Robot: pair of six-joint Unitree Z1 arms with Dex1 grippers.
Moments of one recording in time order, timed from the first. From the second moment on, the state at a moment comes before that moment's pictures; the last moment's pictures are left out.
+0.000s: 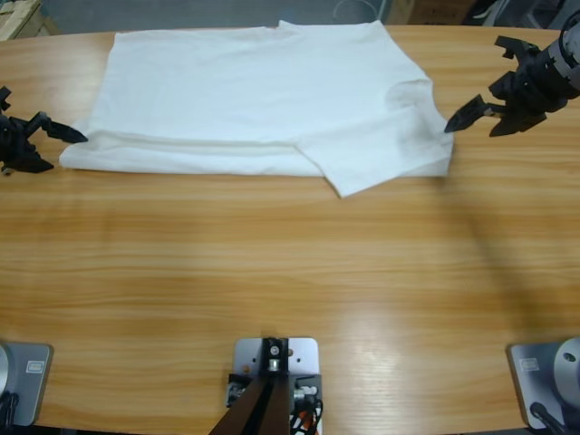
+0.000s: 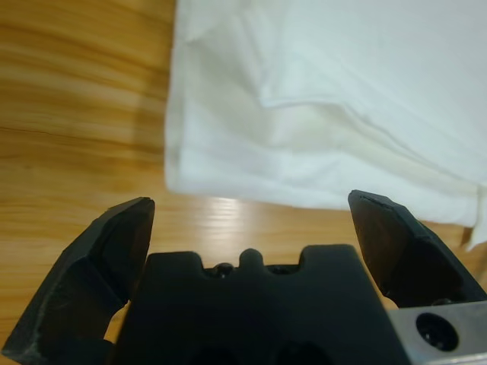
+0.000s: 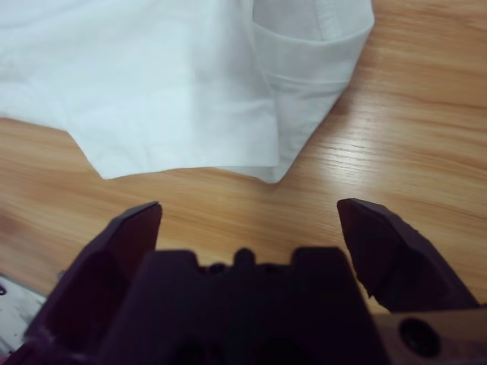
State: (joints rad) arm 0 0.10 1.70 -0.81 0.31 -0.35 -0.33; arm 1 0.15 1.80 -1.29 0.89 0.29 0.07
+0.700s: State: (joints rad) arm 0 0.16 1.77 -0.70 0.09 -0.47 -0.40; arm 1 0.15 1.77 -1.27 0.89 0.29 0.07
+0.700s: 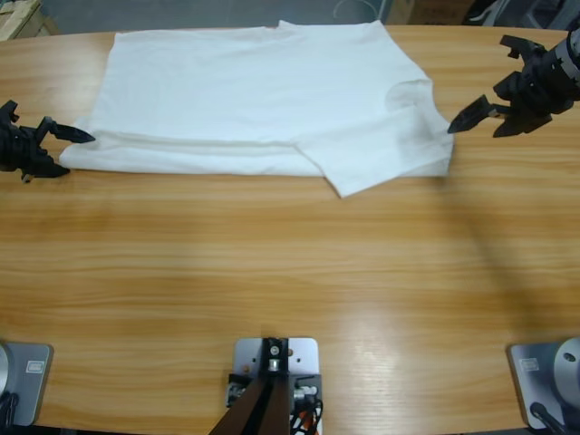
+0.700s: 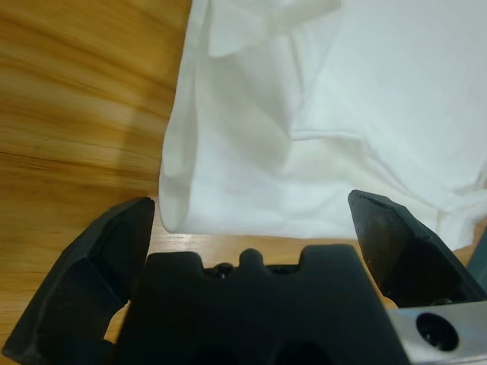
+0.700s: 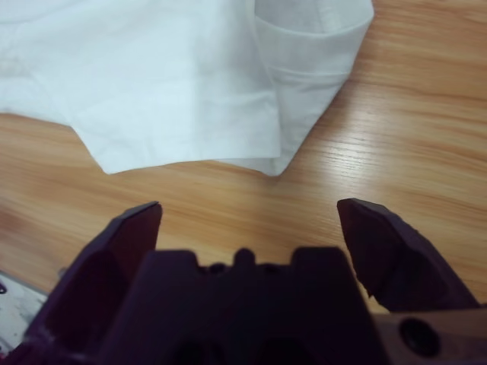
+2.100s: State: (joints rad) arm 0 0.25 1.86 -0.64 -0.01 -0.61 -0.40; arm 1 0.08 1.71 -1.20 0.83 0.39 0.16
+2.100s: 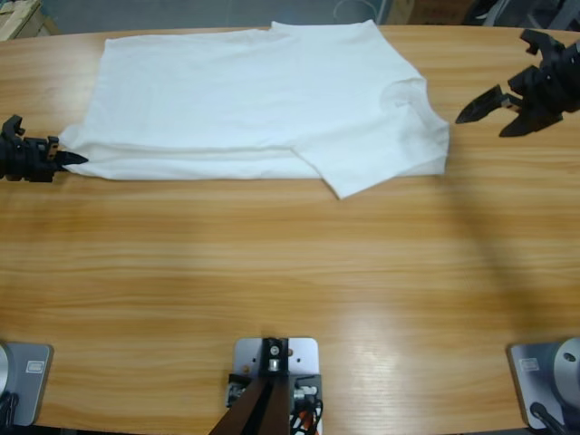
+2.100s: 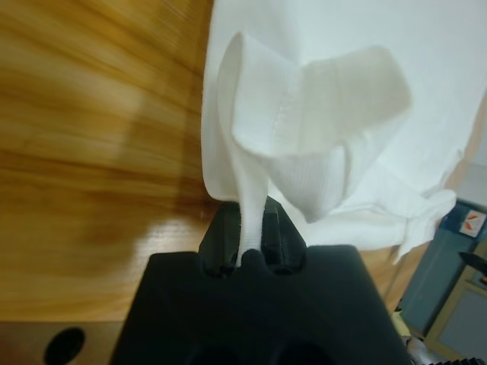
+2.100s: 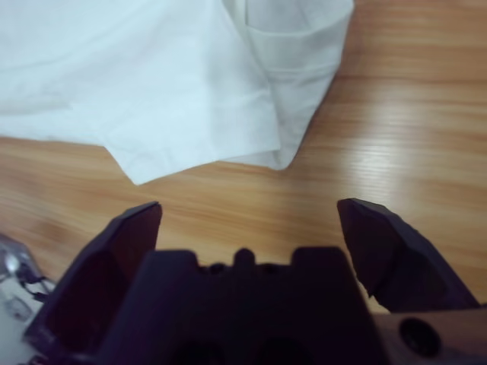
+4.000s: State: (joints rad) arm 0 0.31 1.80 -0.63 -0.01 -0.63 -0.39; arm 1 0.03 1.88 -0.69 -0.01 0.57 0.45
